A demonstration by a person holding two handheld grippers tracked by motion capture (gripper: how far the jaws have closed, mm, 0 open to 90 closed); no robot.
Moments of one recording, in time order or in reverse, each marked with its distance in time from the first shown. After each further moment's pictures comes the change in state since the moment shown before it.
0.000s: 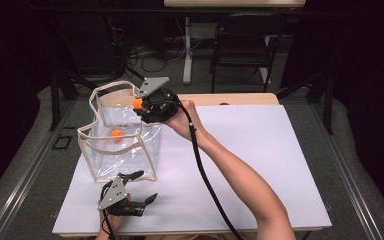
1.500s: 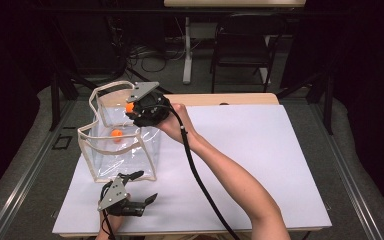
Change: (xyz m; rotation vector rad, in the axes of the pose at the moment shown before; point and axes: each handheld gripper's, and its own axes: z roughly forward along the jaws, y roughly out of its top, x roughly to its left) left arm 0.000 0.000 0.000 0.000 0.002 0.006; right arm 0.013 0.004 0.019 -0.003 0.019 -0.006
